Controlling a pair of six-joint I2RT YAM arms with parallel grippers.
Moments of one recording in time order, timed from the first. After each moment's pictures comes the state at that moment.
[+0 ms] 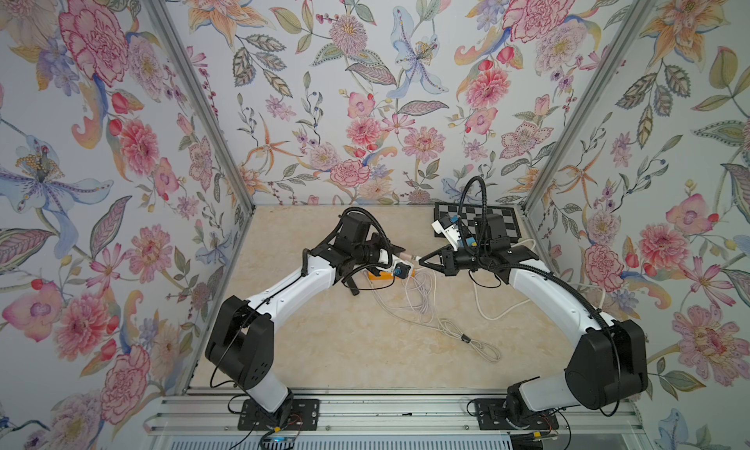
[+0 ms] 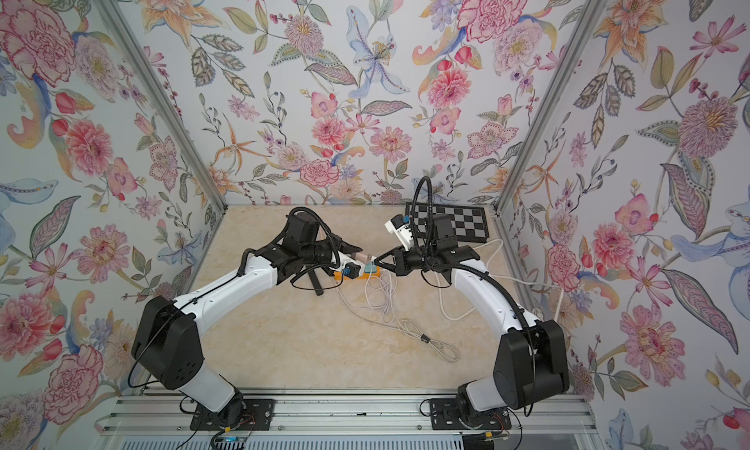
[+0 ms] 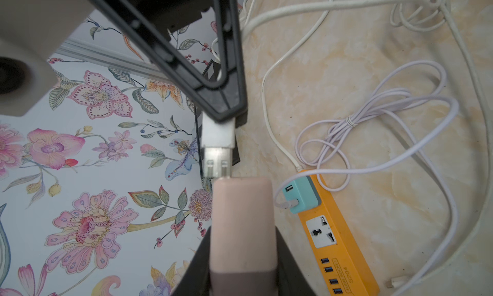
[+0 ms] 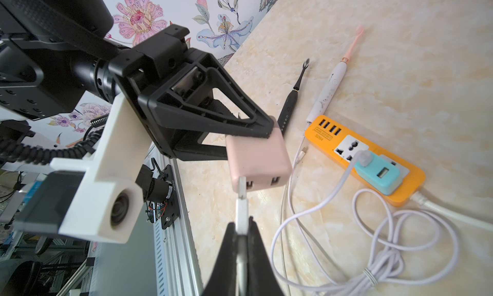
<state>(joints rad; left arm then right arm) -0.58 1.63 1.28 -0.24 0.49 1.48 0.33 1.46 1.16 -0.45 -0.93 0.05</state>
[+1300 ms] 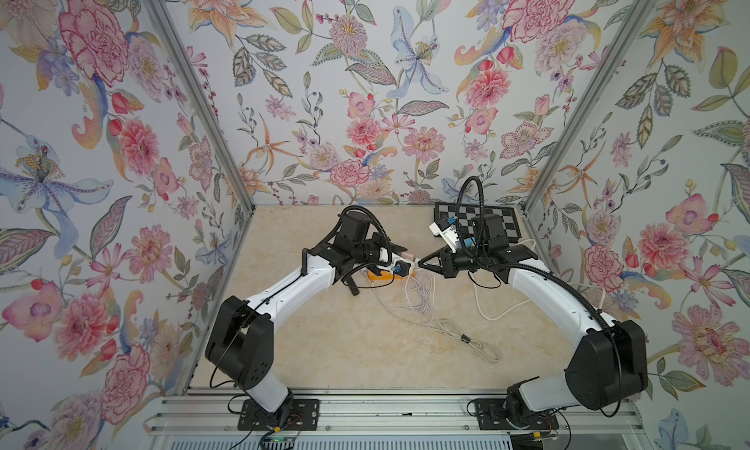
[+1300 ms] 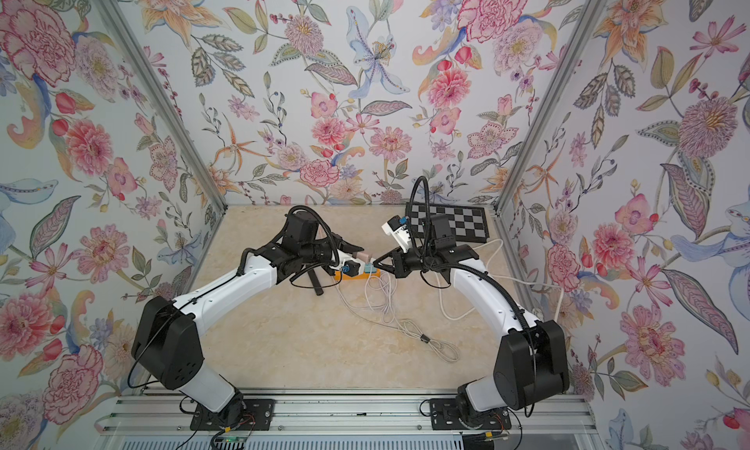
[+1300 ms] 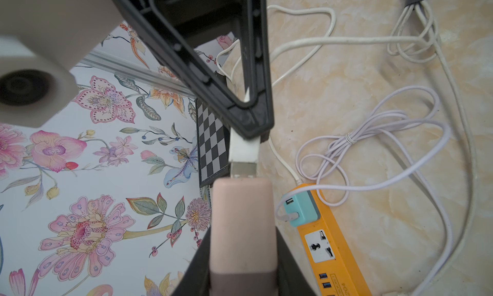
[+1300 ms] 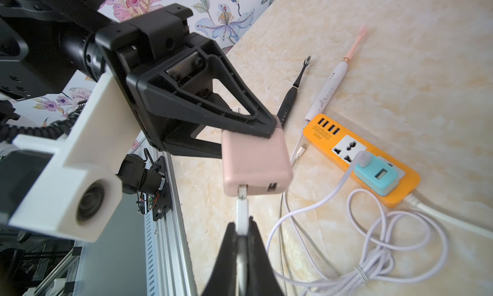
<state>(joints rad) -0.58 1.63 1.29 -0.24 0.55 1.43 0.34 1.46 1.18 -0.49 -0.90 -0.02</state>
